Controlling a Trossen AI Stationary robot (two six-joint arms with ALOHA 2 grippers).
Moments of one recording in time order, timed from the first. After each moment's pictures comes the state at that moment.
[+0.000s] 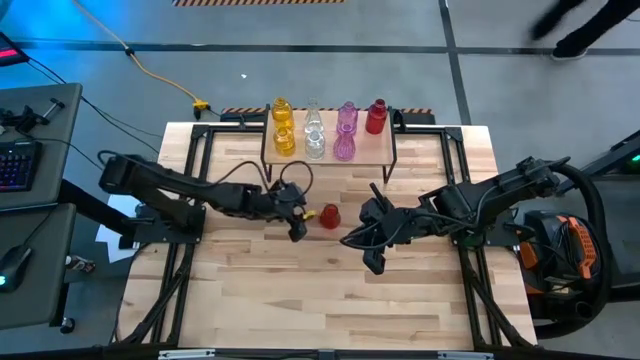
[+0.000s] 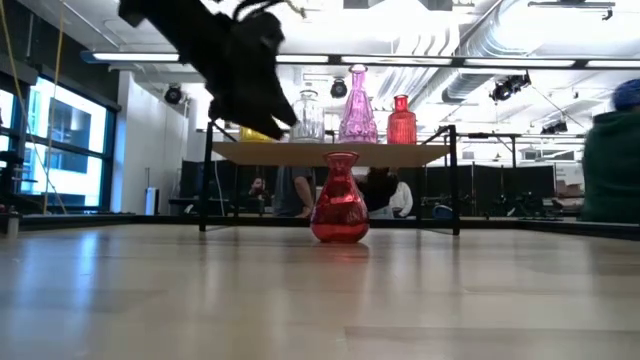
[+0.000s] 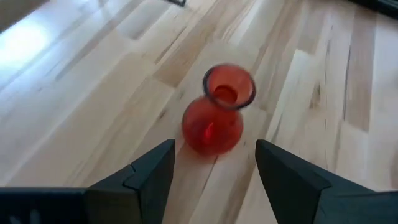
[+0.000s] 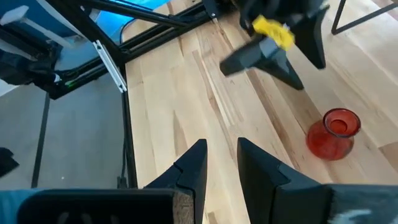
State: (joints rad) left arm -0.10 1.48 0.89 -0.17 -0.32 -0.46; right arm 0.39 1.46 1.52 -0.76 0.25 0.69
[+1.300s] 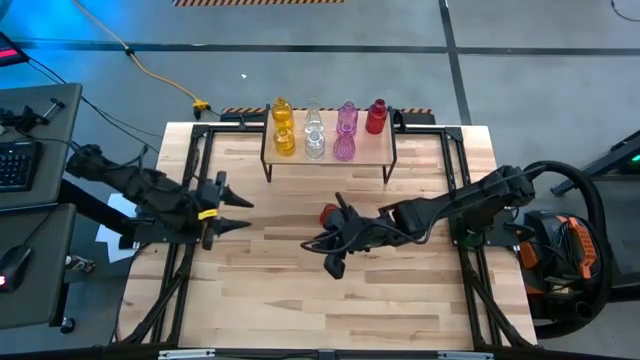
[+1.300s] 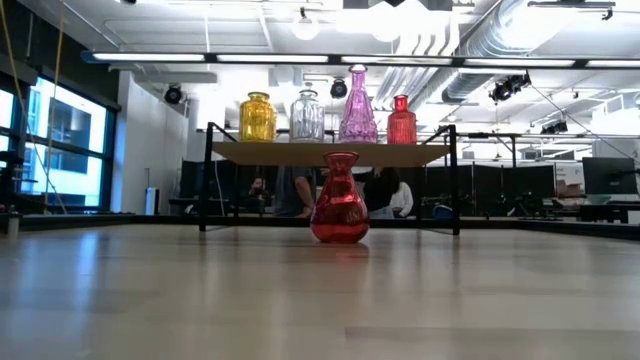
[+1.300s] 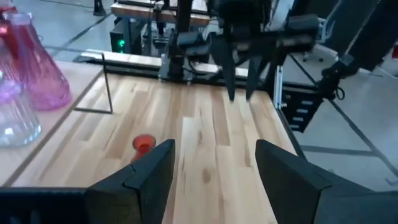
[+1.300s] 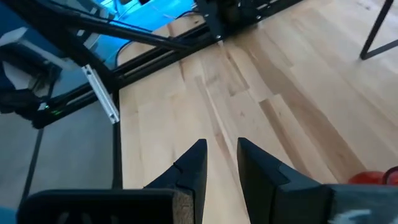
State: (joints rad) left arm -0.44 0.70 0.83 -0.43 -0.39 -0.25; right arm 0.33 1.68 1.52 -0.44 0.25 0.63
